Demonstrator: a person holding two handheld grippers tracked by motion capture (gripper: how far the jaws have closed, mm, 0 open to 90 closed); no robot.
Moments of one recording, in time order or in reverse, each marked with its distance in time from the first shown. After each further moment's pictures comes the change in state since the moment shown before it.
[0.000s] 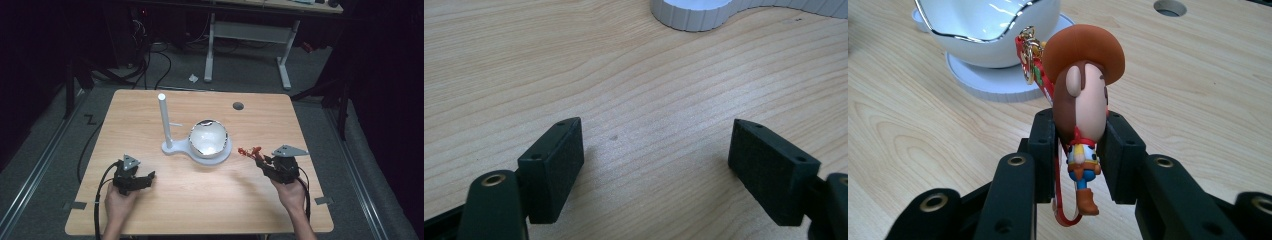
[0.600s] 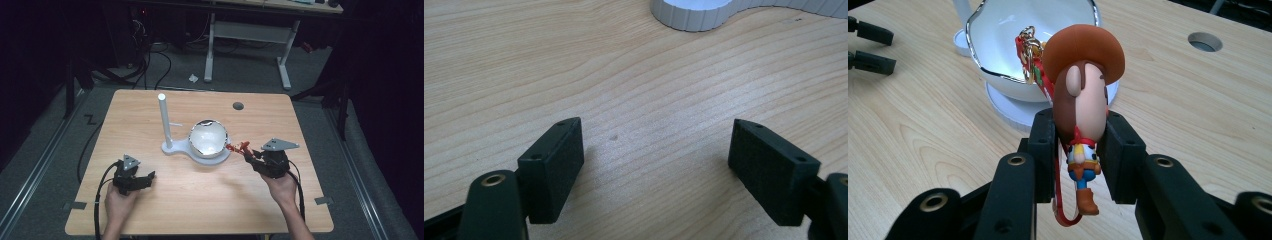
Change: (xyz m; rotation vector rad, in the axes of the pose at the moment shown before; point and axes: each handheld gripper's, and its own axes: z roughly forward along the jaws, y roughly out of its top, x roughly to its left) left arm 0.000 0.000 0.000 0.000 0.000 0.000; right arm 0.022 0.030 0.007 -0.027 0.071 -0.051
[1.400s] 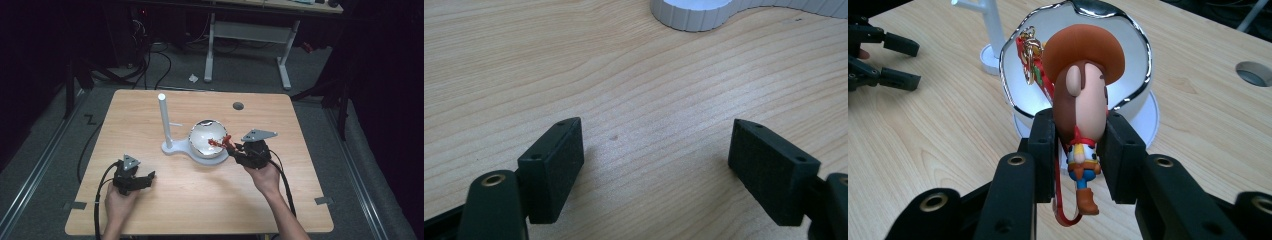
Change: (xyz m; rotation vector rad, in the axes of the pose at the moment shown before) left arm 0.000 0.000 0.000 0.000 0.000 0.000; right arm 0.020 0.036 0.034 0.019 0.072 -0.050
